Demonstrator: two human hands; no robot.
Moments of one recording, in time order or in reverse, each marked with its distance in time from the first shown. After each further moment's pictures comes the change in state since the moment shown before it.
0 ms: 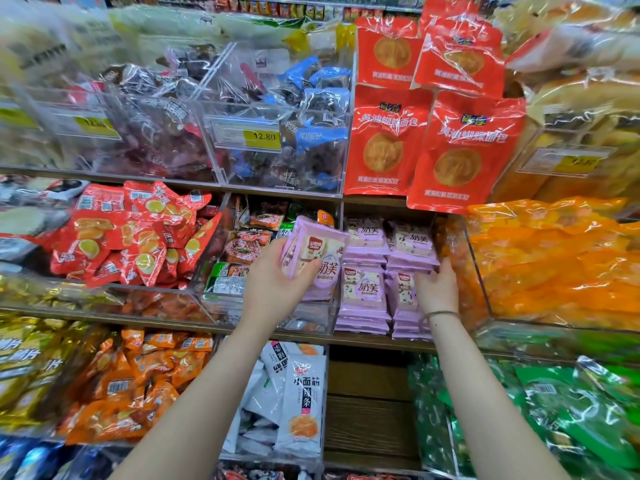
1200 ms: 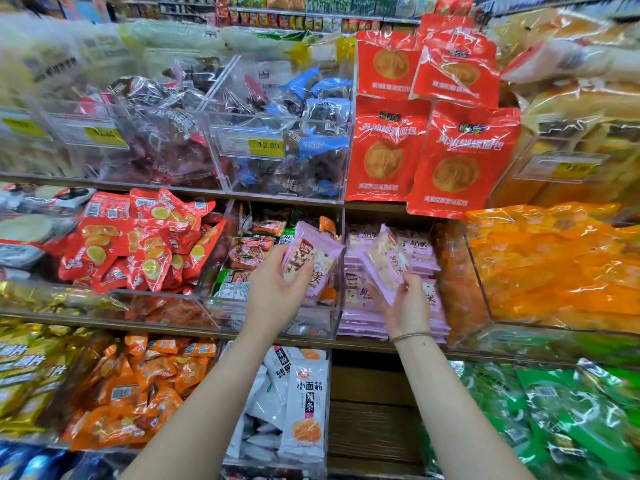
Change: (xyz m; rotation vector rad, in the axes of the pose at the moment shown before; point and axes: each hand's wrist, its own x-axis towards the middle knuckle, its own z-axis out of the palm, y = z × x) left_hand -0.005 -0.004 -0.001 -0.067 0.063 0.073; right_hand -0.046 -0.020 0.033 1.154 -0.307 0.245
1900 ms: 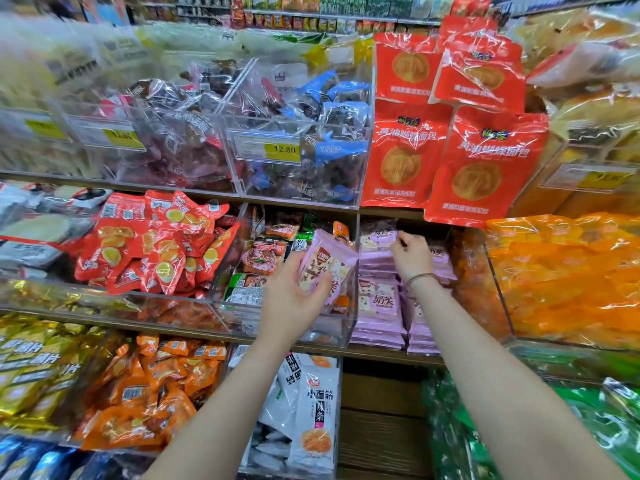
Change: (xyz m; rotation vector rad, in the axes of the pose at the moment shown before) left_hand -0.001 0.004 0.000 0.077 -0.012 -0.029; right_hand 0.102 -0.024 0.023 -1.448 0.011 -0.433
